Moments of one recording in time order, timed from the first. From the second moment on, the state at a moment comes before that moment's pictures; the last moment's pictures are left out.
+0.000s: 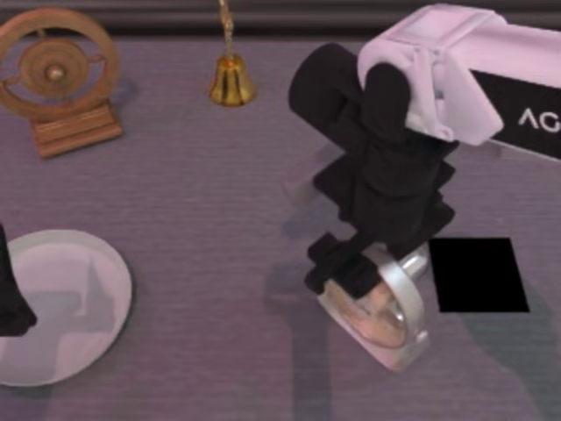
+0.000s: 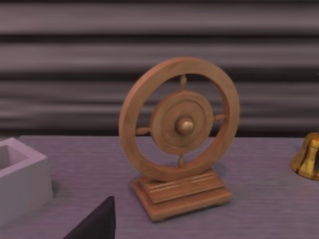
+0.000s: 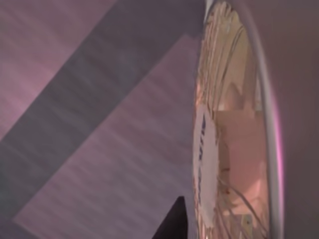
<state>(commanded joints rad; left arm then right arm) 0.00 0.00 0.00 0.00 0.00 0.00 0.73 1.94 1.57 -1.20 0.00 0.00</state>
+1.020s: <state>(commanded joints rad) 0.00 0.00 0.00 0.00 0.00 0.00 0.73 1.94 1.61 -1.25 0.00 0.01</state>
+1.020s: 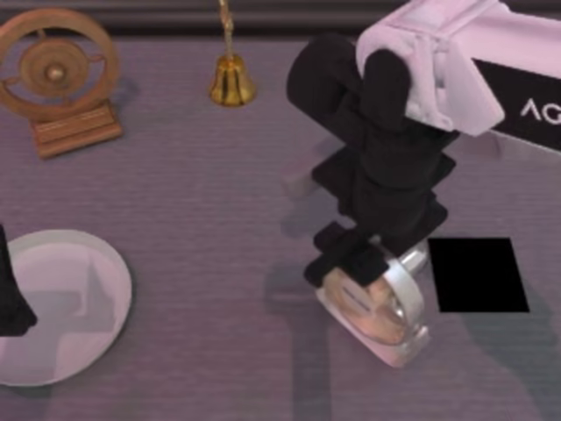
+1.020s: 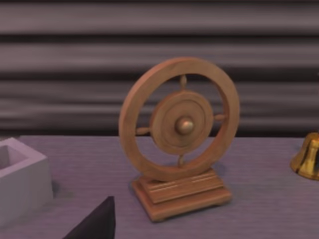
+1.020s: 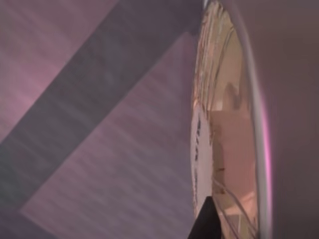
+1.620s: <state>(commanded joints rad) 0.00 0.00 0.00 0.00 0.00 0.00 0.73 1.93 1.76 -1.40 0.00 0.00</state>
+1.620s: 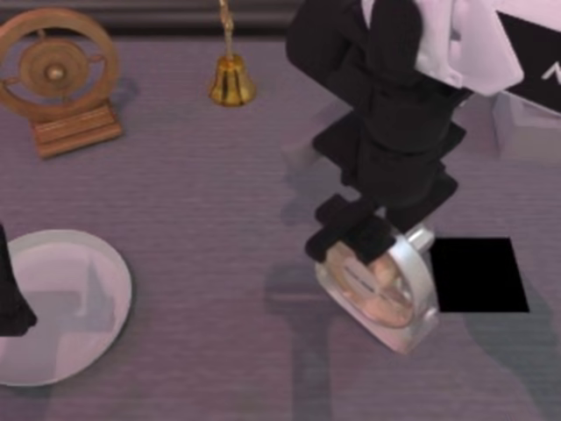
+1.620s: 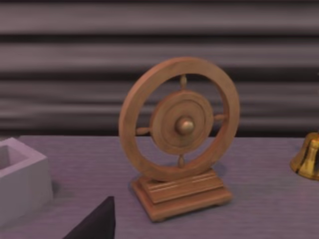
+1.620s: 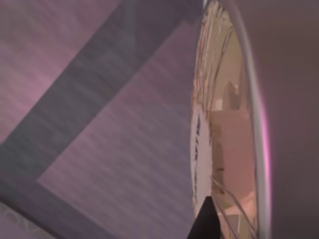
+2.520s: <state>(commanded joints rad) 0.00 0.00 0.00 0.00 0.00 0.00 0.42 1.85 1.66 -1.42 0.00 -1.00</state>
